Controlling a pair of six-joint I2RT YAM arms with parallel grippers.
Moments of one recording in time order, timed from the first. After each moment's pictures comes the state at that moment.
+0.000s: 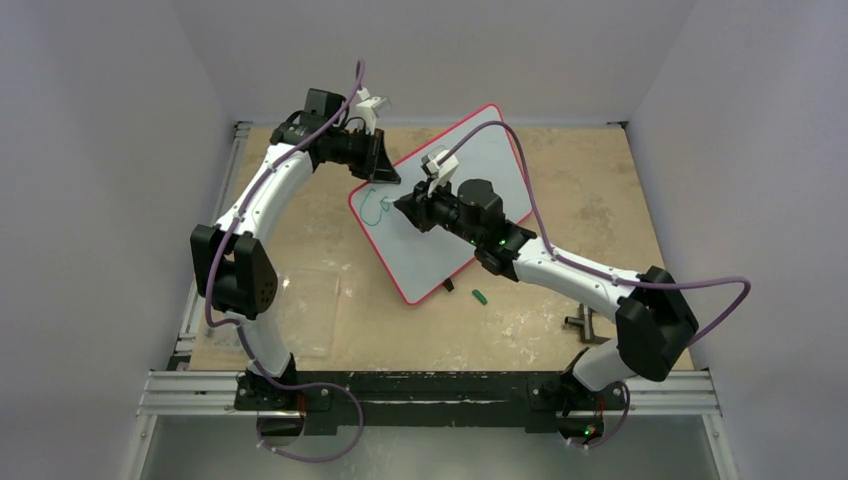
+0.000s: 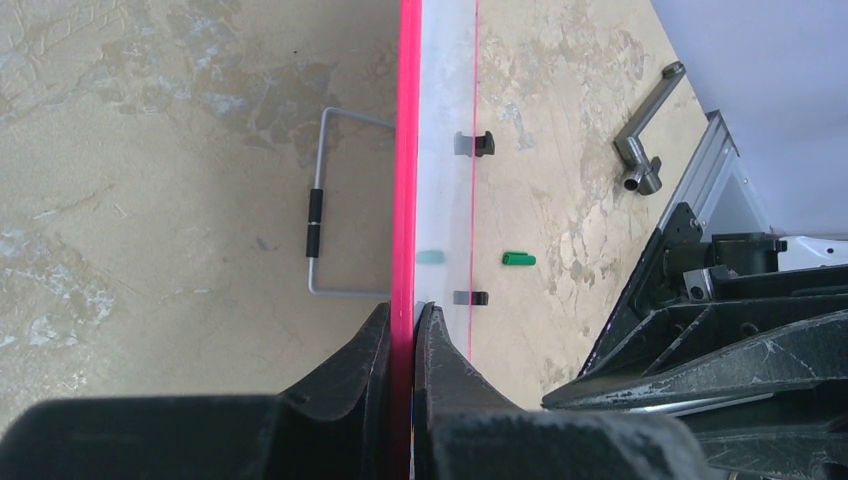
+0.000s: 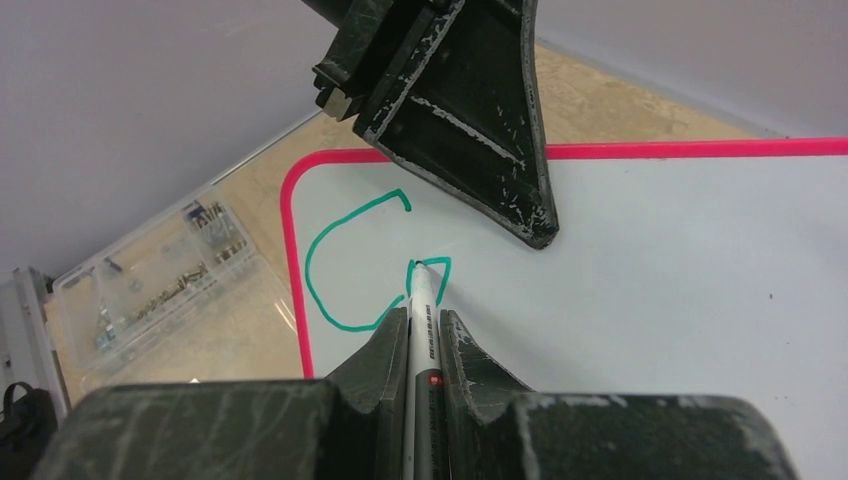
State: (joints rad) left arm -0.26 1.82 1.75 -0.76 0.74 0.01; right arm 0.80 1.48 1.03 0.34 -0.05 0.17
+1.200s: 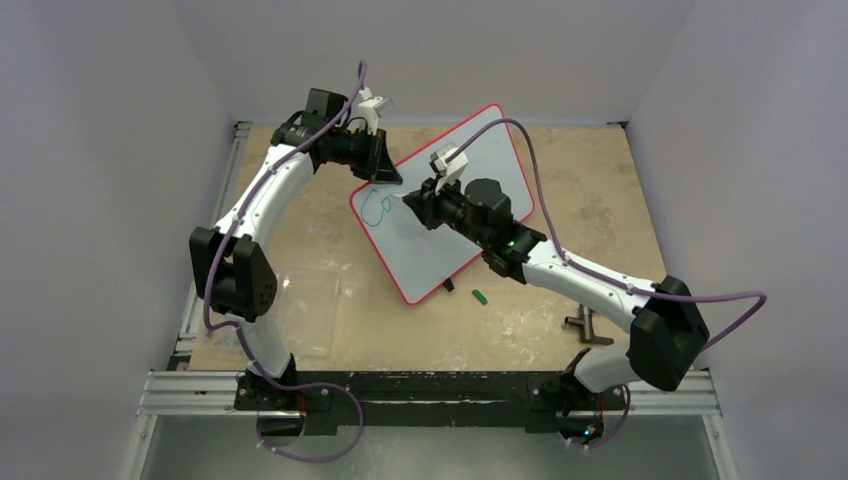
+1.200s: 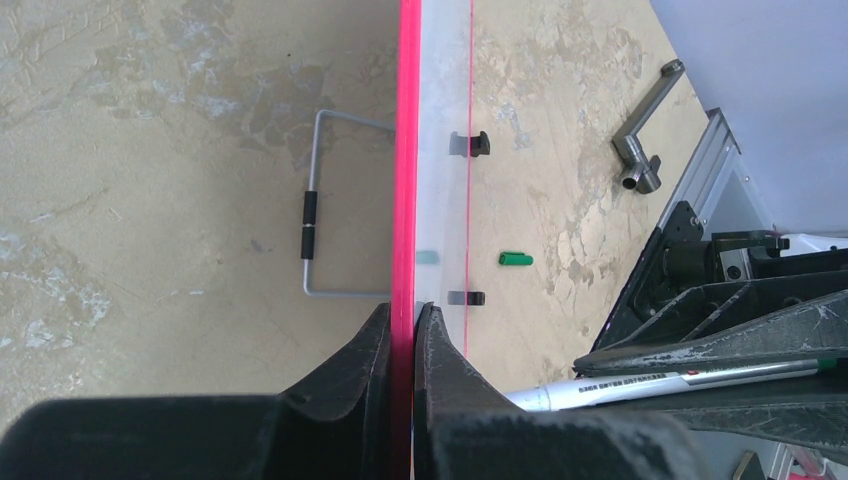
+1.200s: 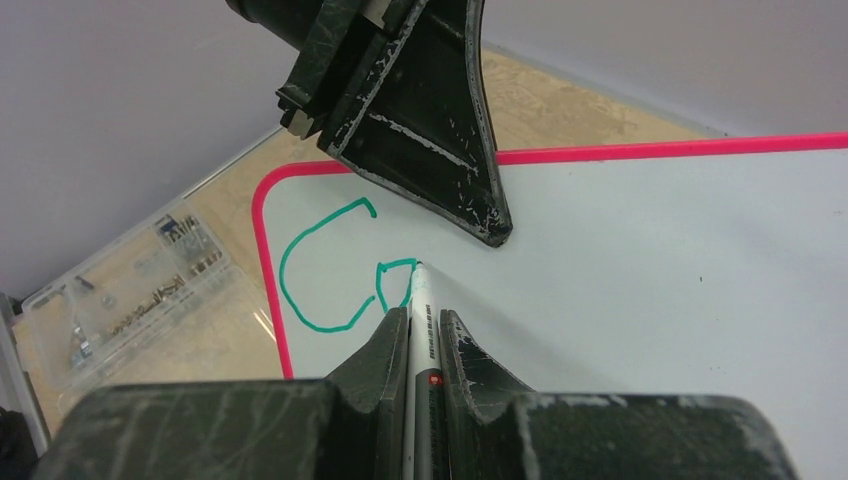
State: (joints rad) left arm -0.28 1.81 1.75 -0.76 0.73 0.01; right arm 0.80 1.42 1.03 0.28 0.01 0.16
